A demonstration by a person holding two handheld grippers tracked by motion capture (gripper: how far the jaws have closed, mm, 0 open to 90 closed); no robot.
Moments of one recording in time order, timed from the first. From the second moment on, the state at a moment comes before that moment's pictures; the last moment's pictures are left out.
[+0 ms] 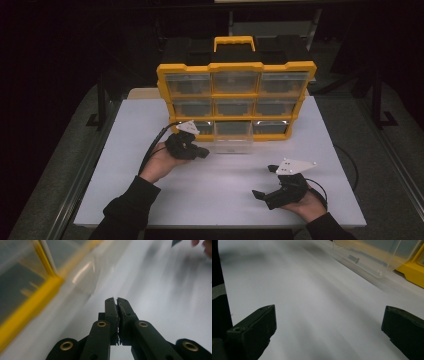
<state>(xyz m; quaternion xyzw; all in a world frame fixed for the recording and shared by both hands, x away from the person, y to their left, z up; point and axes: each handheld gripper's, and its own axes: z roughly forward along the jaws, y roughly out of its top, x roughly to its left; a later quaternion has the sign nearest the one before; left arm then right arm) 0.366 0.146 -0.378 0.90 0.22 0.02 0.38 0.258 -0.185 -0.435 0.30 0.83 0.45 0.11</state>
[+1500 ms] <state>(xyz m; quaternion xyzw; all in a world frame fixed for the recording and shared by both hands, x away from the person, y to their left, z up) 0.363 0.169 -0.360 0.87 0.24 0.06 0.43 0.257 -0.186 -0.436 0.31 0.83 0.45 0.11</state>
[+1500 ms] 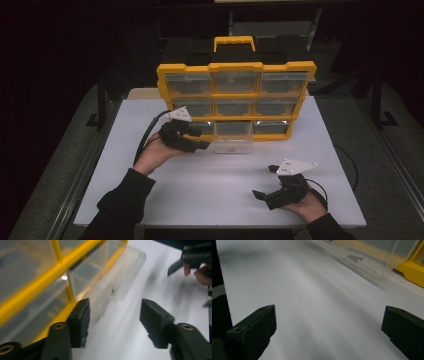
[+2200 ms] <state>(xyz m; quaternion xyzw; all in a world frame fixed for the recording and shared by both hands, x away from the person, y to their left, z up) 0.290 0.240 -0.420 0.85 0.27 0.10 0.44 0.258 -0.186 -0.437 0.31 0.83 0.45 0.11</state>
